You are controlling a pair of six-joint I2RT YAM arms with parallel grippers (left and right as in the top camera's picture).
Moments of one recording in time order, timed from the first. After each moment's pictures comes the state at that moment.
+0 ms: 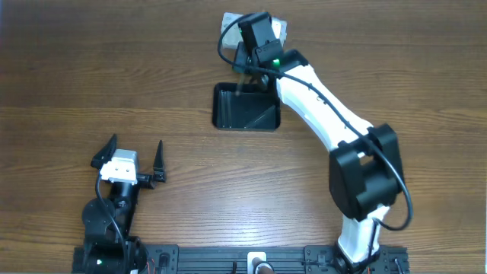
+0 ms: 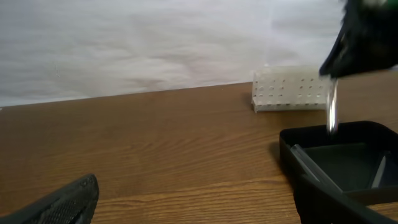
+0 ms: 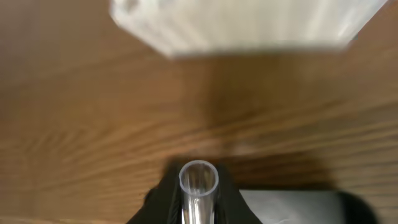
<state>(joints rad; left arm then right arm) -0.04 0.01 0.01 -0.07 0.07 0.06 0.48 2.02 1.60 -0.49 0.04 0.67</state>
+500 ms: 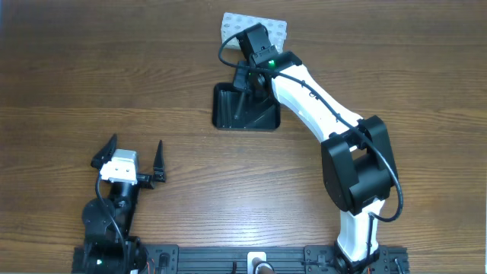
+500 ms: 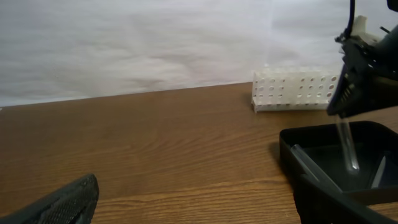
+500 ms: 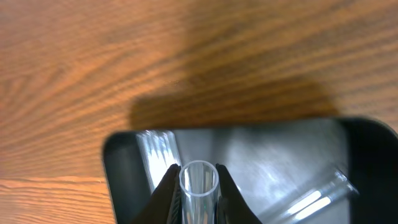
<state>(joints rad) -0.04 0.01 0.01 -0.07 0.07 0.06 0.48 2.05 1.60 -0.67 -0.04 0.71</state>
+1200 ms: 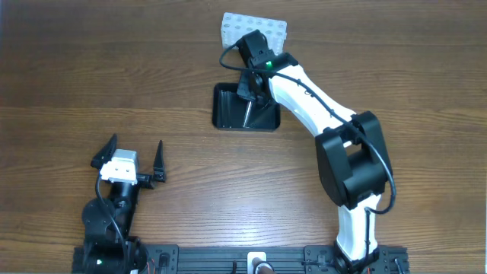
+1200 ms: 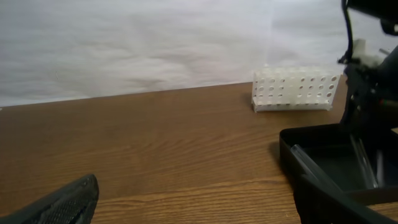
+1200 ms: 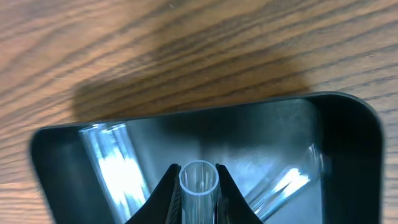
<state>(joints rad) -0.04 0.01 0.01 -0.07 0.07 0.06 0.48 2.10 1.60 -0.73 0.00 0.71</state>
